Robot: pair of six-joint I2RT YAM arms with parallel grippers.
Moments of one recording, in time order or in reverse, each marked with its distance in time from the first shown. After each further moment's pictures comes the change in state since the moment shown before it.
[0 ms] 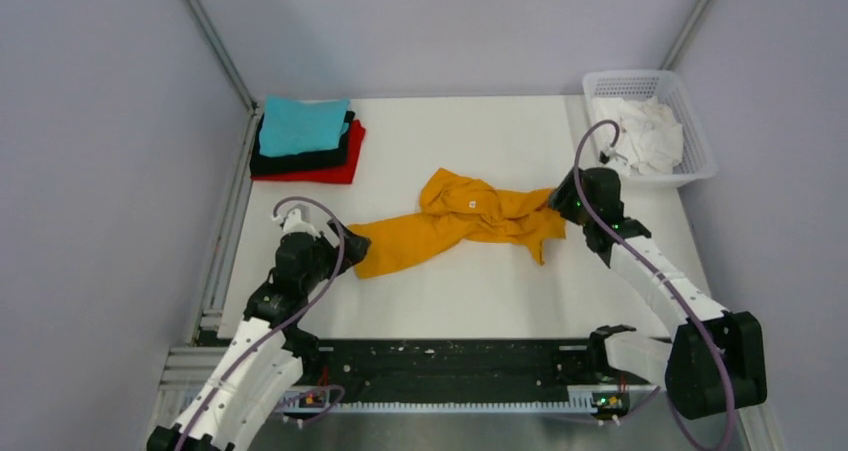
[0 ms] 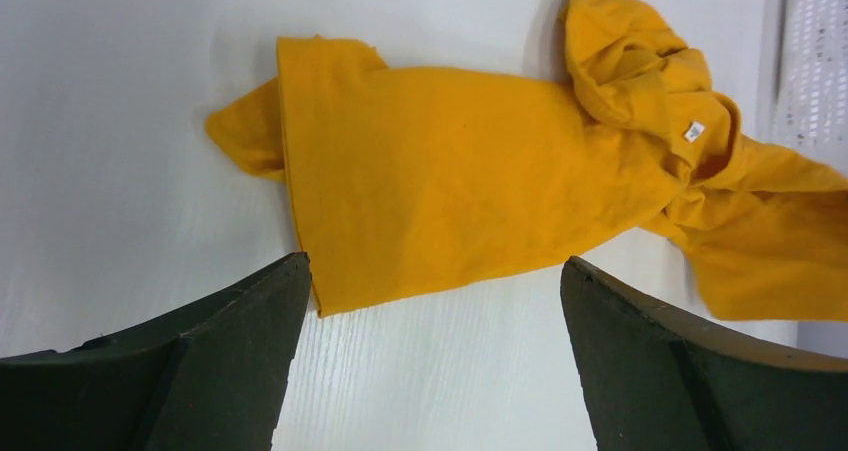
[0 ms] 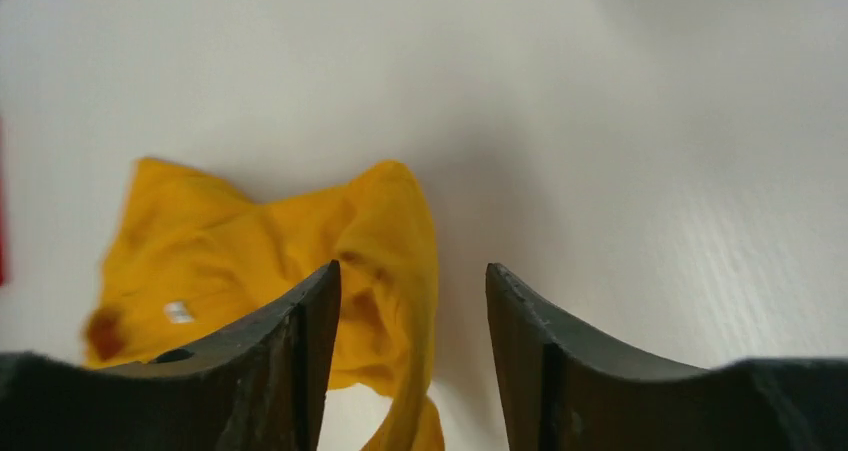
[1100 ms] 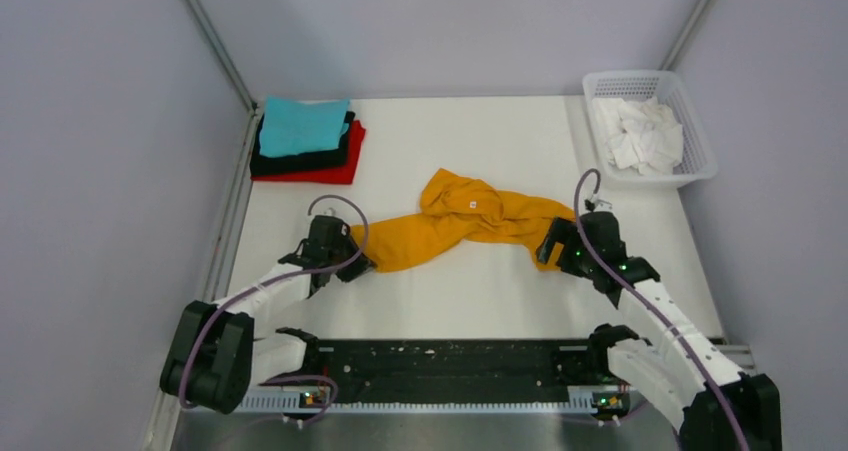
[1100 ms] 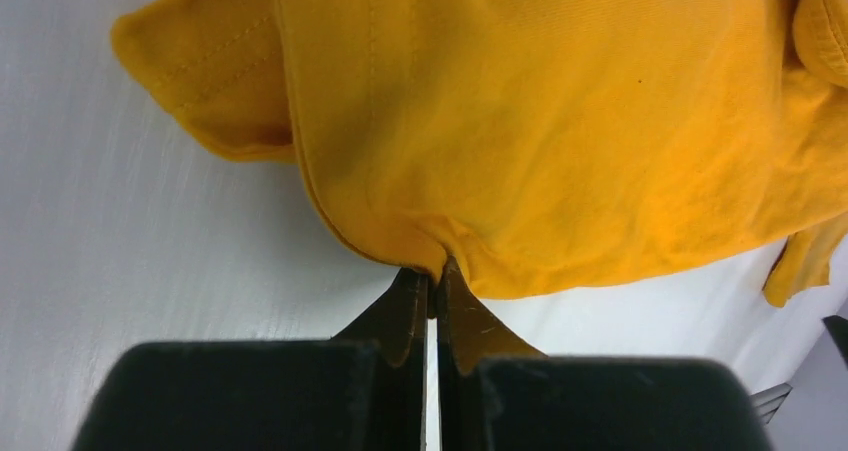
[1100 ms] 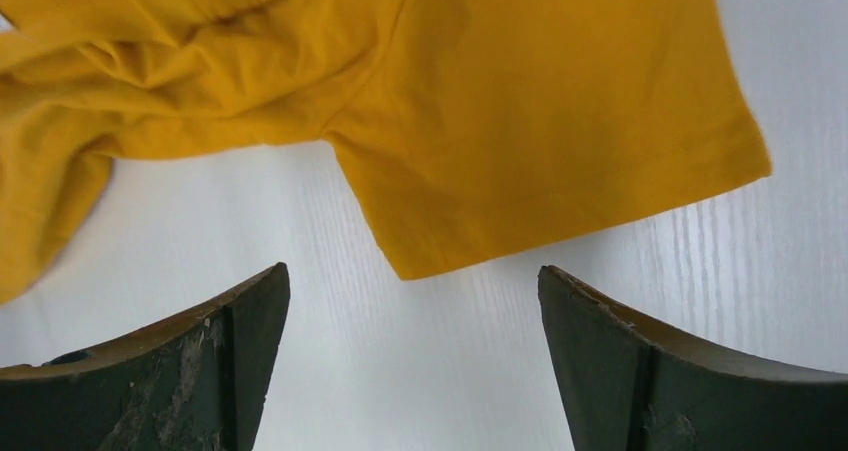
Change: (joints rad) left arm -0.004 0.623 0.042 0.169 0.150 -0.086; right arm -0.007 -0.340 -0.262 -0.346 -0.134 -0.058
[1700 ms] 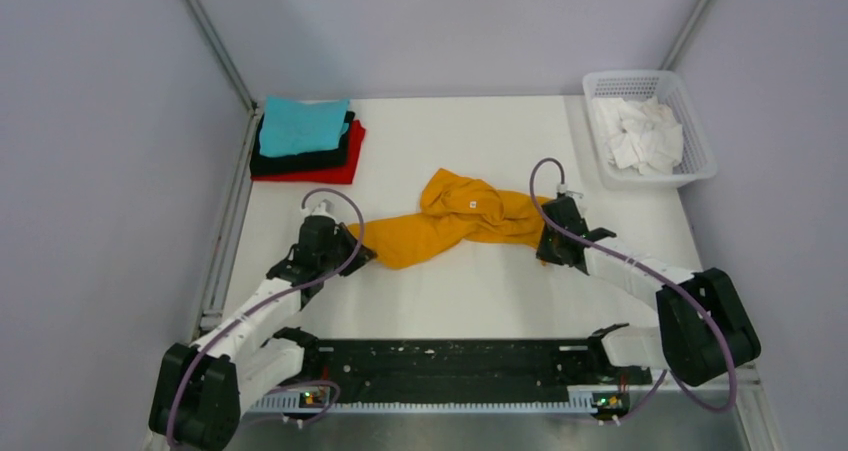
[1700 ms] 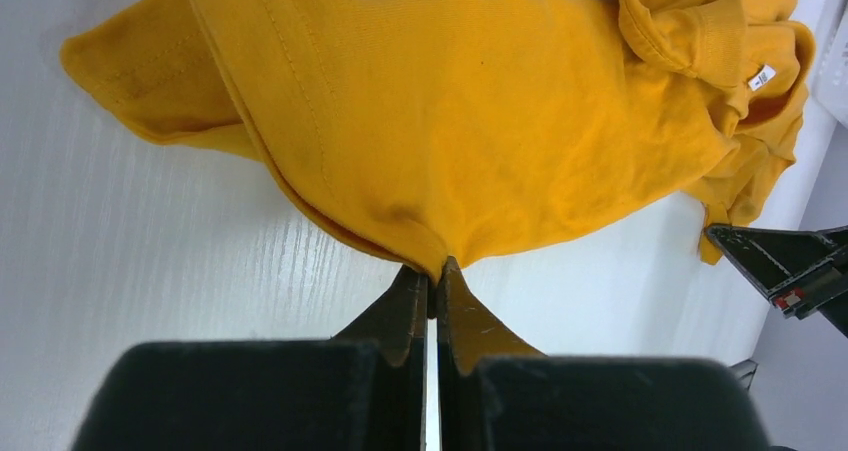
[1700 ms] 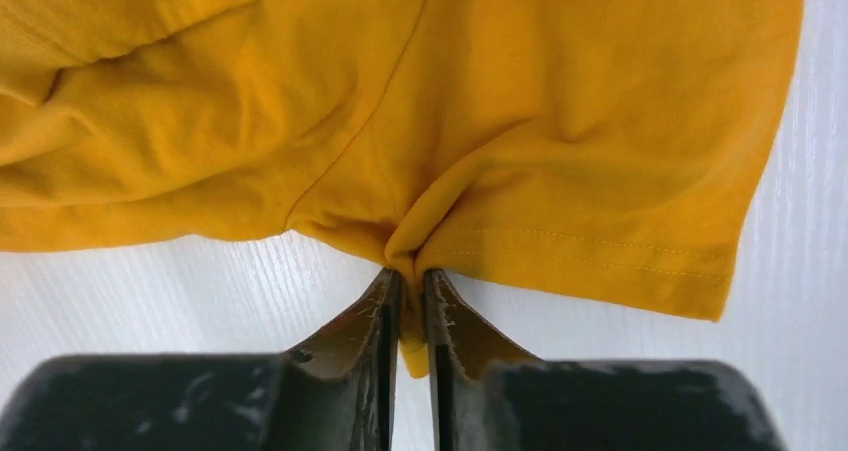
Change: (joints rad) left arm -0.018 -0.198 -0.003 -0.012 0.009 0.013; right arm 0.161 0.492 0.106 0.143 0.195 0.019
